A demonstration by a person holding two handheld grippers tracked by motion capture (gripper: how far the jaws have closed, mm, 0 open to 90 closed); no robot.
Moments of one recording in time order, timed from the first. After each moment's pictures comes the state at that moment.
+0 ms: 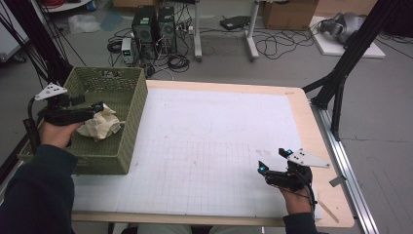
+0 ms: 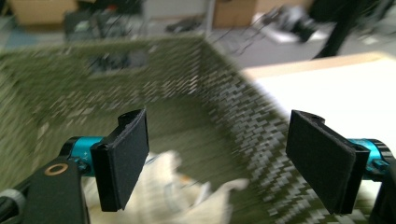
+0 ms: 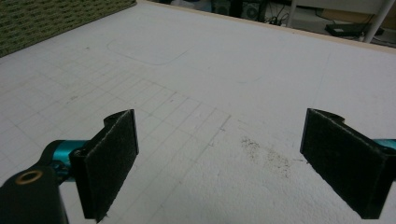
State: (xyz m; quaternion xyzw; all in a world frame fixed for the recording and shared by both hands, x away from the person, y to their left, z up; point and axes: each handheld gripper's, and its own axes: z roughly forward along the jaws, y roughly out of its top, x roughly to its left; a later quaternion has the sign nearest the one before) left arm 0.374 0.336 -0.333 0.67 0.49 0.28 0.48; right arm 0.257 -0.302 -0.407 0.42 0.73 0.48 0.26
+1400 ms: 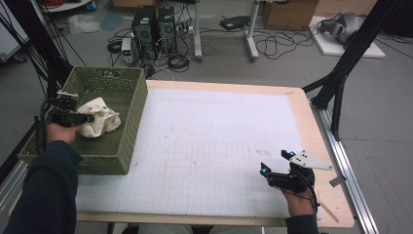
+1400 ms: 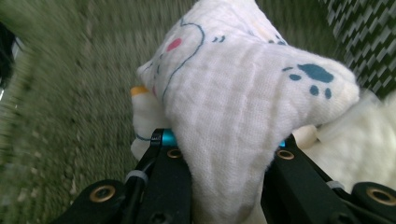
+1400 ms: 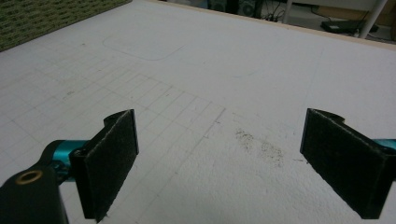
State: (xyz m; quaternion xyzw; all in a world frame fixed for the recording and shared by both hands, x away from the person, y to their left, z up) left arm 0.413 0.359 -0.379 0.69 0.63 0.21 0.29; right arm 0.251 -0.306 -0.407 0.43 0.73 0.47 0.26
